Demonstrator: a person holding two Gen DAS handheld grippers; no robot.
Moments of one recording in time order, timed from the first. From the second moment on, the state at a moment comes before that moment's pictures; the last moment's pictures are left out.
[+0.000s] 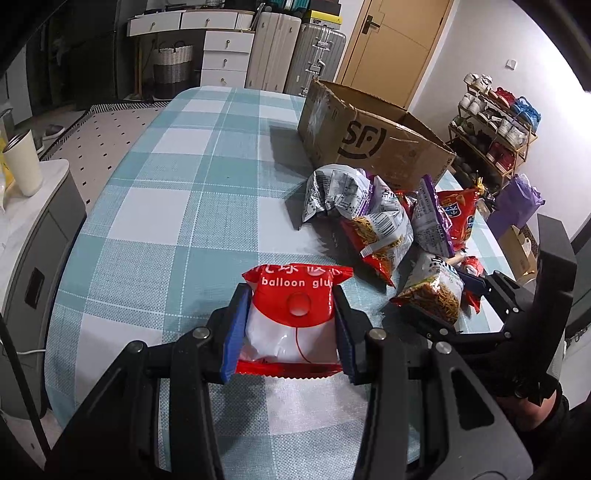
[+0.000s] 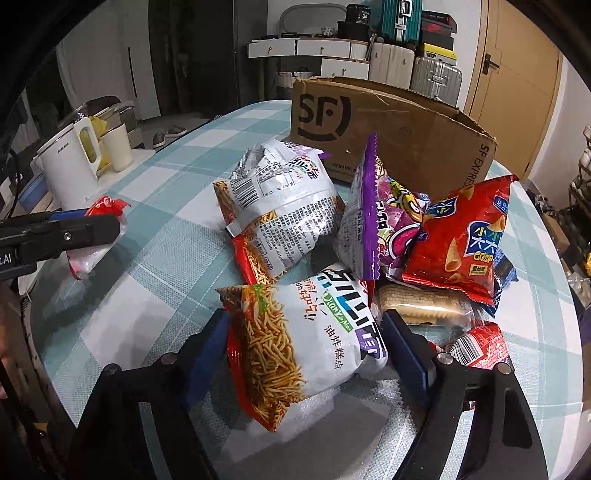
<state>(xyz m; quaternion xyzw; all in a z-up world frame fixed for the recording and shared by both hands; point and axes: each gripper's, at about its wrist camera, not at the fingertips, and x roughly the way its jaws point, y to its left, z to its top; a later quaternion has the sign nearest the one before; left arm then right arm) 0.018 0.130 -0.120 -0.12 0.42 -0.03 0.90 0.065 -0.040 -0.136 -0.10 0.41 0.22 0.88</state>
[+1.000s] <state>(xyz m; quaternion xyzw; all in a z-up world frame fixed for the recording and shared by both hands) 0.014 0.117 -0.102 -0.11 0.41 -0.05 0.90 0.038 -0.049 -0.109 -0.10 0.38 0.21 0.90</state>
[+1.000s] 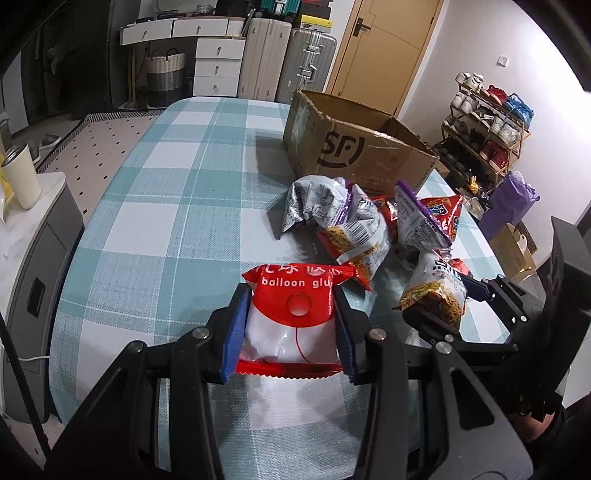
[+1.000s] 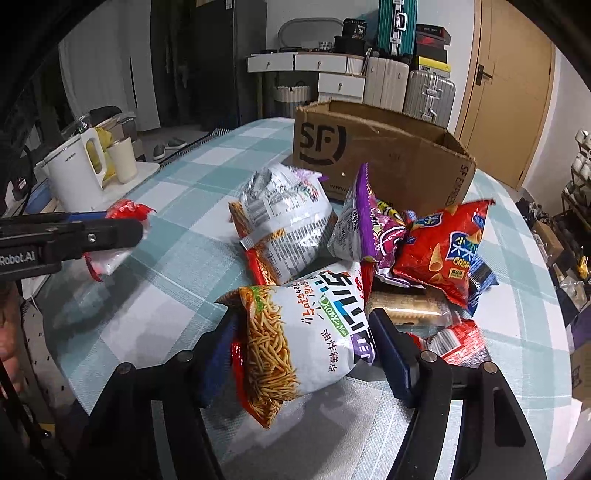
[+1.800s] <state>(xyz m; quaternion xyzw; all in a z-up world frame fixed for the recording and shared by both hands) 0.064 0.074 -0.046 -0.07 0.37 -0.11 0.92 0.037 -0.110 -0.032 0.02 0.30 0.26 0.92</state>
